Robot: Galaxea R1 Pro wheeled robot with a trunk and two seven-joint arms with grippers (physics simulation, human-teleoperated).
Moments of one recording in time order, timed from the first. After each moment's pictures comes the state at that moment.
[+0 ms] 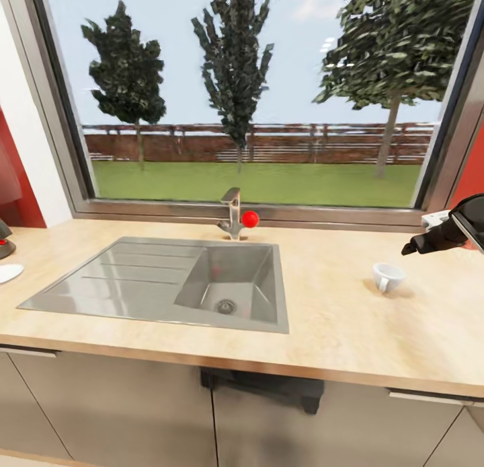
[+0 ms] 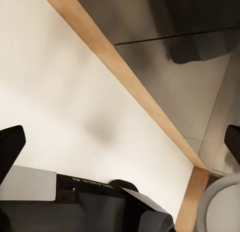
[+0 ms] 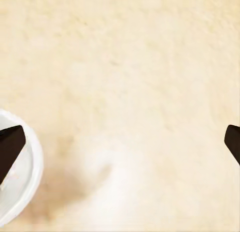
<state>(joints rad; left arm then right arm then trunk) -0.08 0.28 0.09 -0.03 0.65 0.08 -0.99 -1.41 -0.63 0.56 -0.57 -0.01 1.00 0.58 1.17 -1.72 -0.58</state>
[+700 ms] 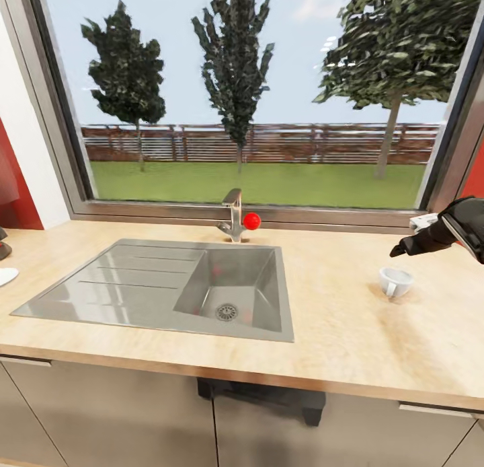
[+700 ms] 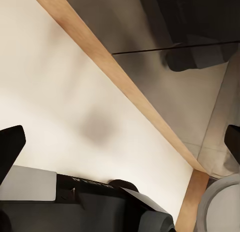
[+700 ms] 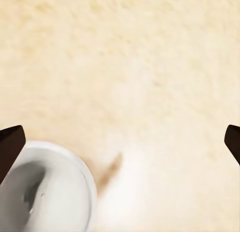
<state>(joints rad) -0.08 0.28 0.09 -0.03 0.65 0.08 -0.99 -1.40 -0.60 0.56 -0.57 -0.01 1.00 0.64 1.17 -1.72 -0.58</state>
